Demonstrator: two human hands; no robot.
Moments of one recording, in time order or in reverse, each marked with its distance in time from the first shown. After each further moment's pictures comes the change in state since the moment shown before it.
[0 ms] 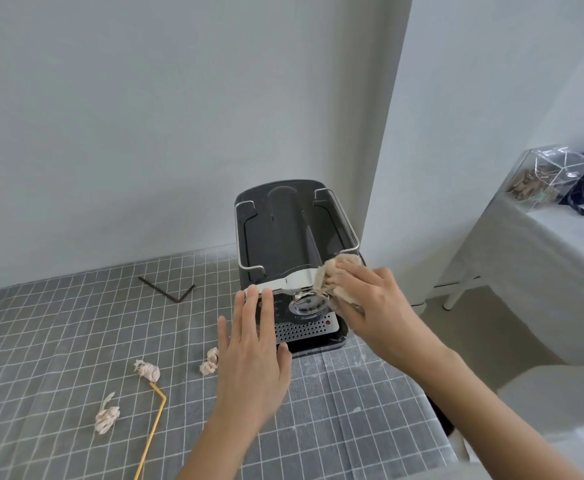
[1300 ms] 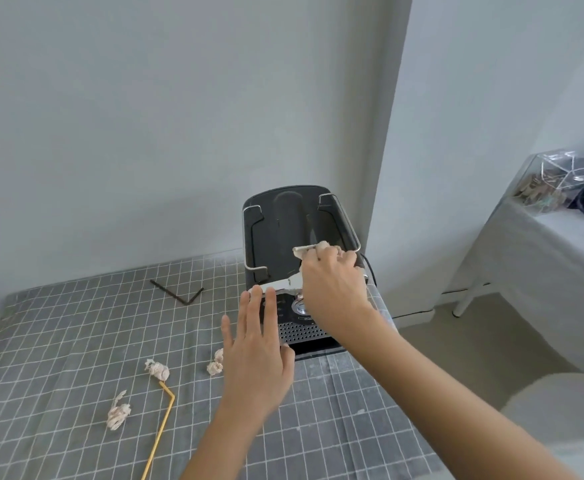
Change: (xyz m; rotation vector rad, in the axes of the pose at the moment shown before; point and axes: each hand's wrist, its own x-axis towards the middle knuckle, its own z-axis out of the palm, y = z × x) left_hand -0.001 0.007 -0.006 -0.003 -0.006 -0.038; right_hand 0.057 -0.052 0.024 -0.540 -0.038 0.238
